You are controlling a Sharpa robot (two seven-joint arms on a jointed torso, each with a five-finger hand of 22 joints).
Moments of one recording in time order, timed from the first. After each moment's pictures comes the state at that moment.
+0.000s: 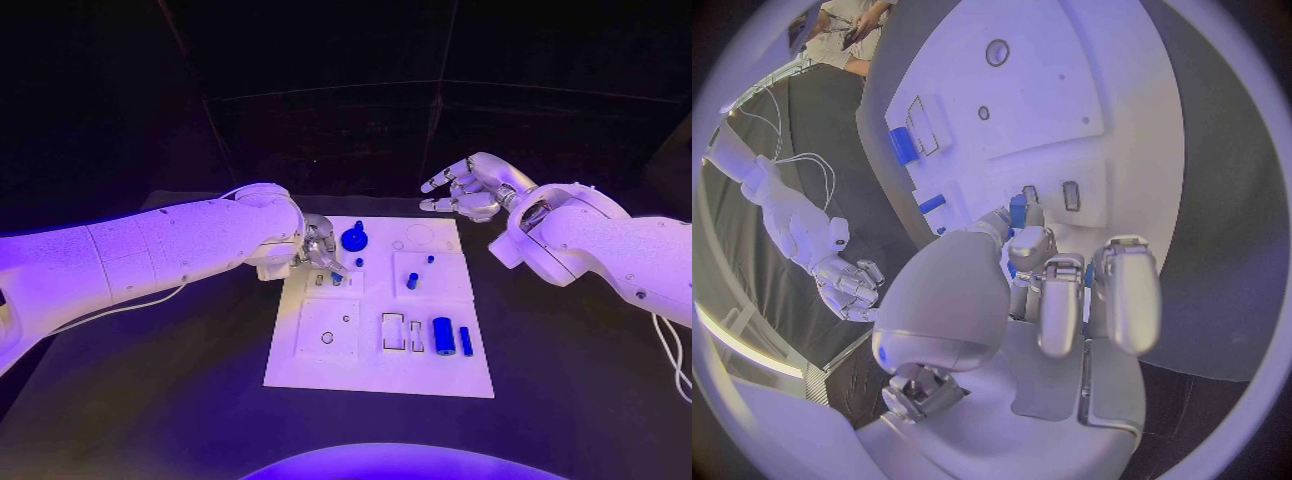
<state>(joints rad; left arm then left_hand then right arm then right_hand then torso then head) 1.30 -0.63 -0.11 1.32 -0.98 0.19 -0.52 1.36 0.04 0.20 0.21 0.20 0.85 0.07 0.57 0.57 1.27 -0.01 1.14 1.09 1.47 -0.06 1.57 1.31 0.07 1.47 0.04 1.40 1.30 1.27 -0.79 -0.01 1.49 -0.98 -0.37 -0.03 1.36 0.00 0.02 0.02 0.28 0.91 0.16 0.15 0.07 1.32 0.07 1.25 1.24 1.46 0.00 1.45 1.31 0.06 1.39 0.10 1.37 1.17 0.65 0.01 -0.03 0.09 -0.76</state>
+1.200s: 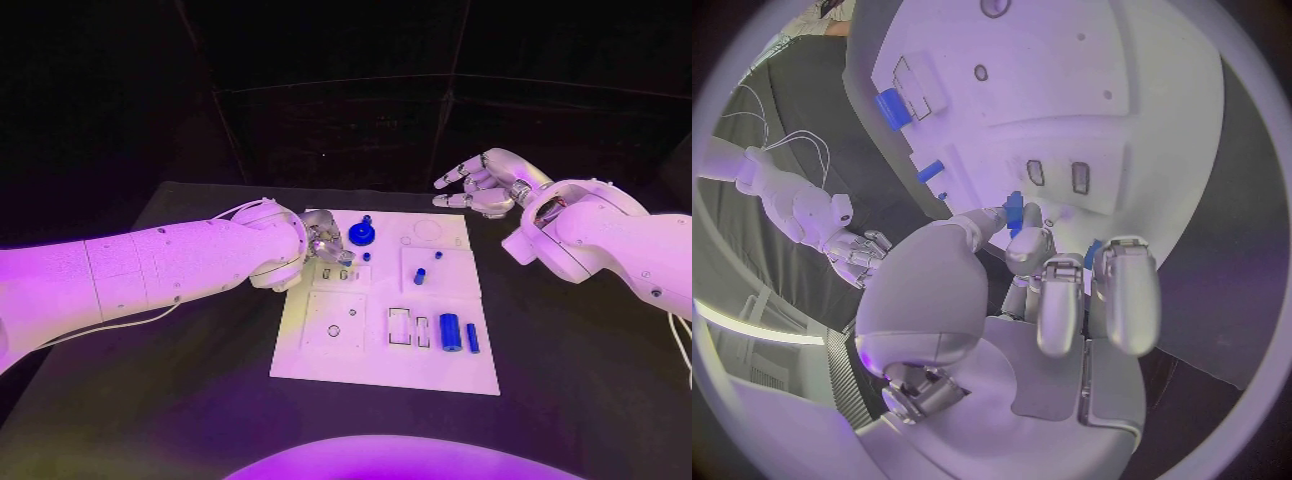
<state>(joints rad) 1.23 -0.70 -0.12 1.44 -1.04 -0.17 -0.51 1.19 -0.11 0.51 0.16 0.31 0.86 0.07 0.63 0.63 1.30 -0.01 1.15 1.09 1.47 -0.07 1.57 1.31 0.07 1.47 0.04 1.41 1.31 1.27 -0.79 -0.01 1.47 -0.99 -0.35 -0.04 1.36 0.00 0.02 0.02 0.29 0.91 0.16 0.15 0.07 1.32 0.07 1.25 1.24 1.46 0.00 1.45 1.31 0.06 1.39 0.10 1.37 1.17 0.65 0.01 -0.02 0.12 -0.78</state>
